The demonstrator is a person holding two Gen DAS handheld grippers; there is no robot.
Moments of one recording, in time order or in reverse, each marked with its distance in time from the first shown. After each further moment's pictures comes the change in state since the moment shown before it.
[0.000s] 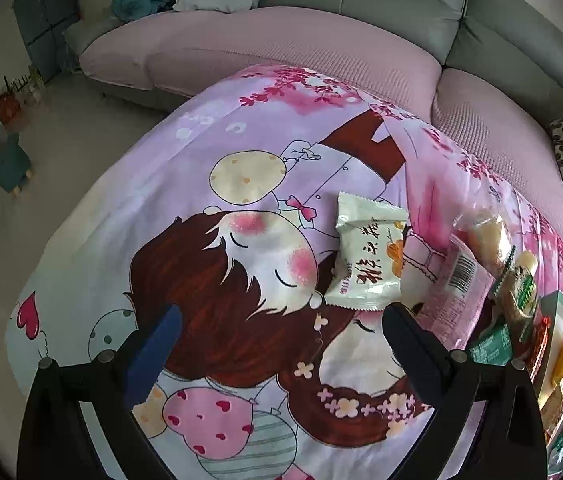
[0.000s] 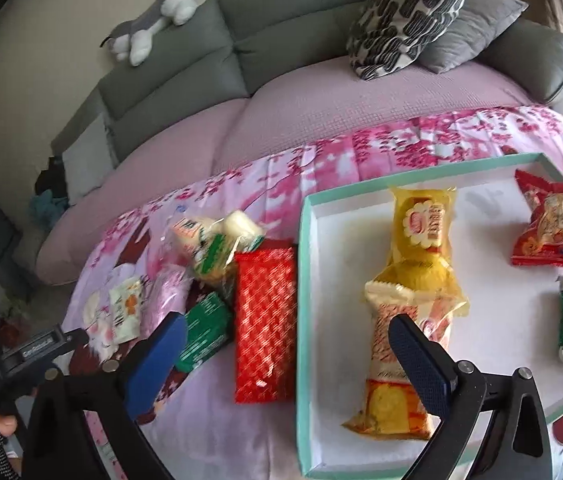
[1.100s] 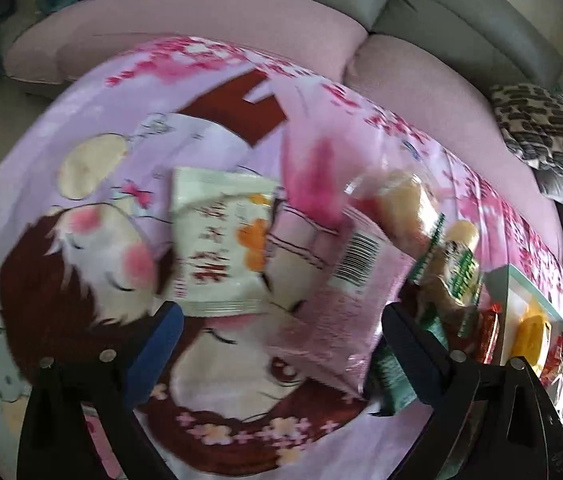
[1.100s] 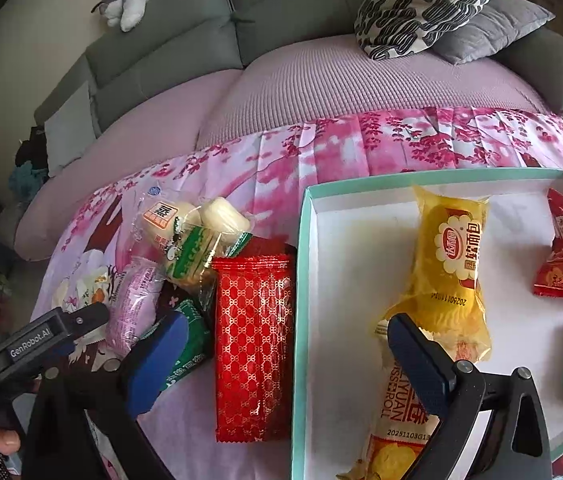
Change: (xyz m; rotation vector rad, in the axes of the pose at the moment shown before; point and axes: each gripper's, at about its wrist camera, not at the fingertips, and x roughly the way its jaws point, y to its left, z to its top) left arm 0.034 -0.076 -0.002 0.112 0.086 -0.252; right arm 0.047 0.012 0.018 -0.061 0.109 -0.065
